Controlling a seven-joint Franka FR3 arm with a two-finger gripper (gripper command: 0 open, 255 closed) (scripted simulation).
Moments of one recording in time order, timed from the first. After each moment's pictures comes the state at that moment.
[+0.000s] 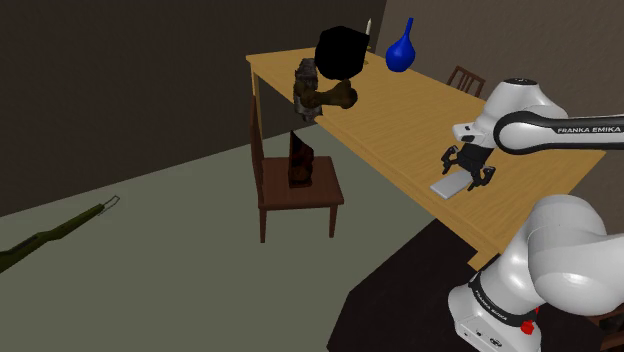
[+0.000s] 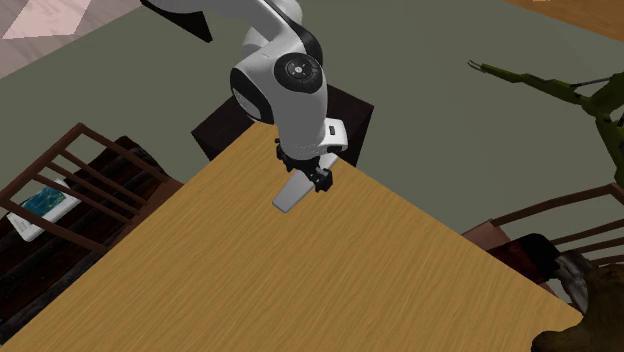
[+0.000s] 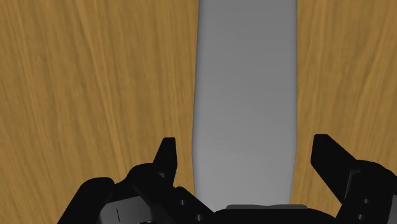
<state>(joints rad) 0.30 -0.83 -1.09 -2.74 -0.84 2.07 -1.62</state>
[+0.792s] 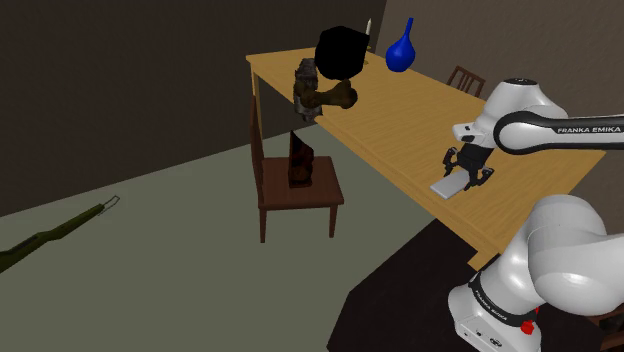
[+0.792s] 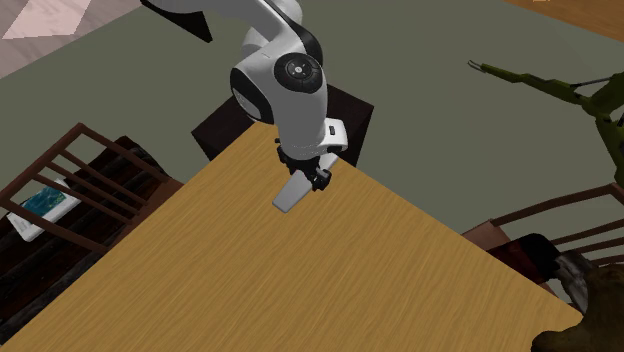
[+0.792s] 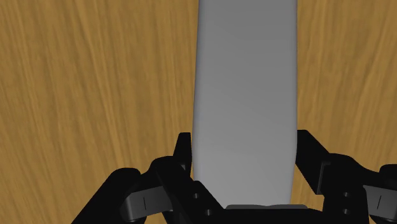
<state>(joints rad) 0.30 -0.83 -1.09 -2.74 -0.84 2.07 -1.62</state>
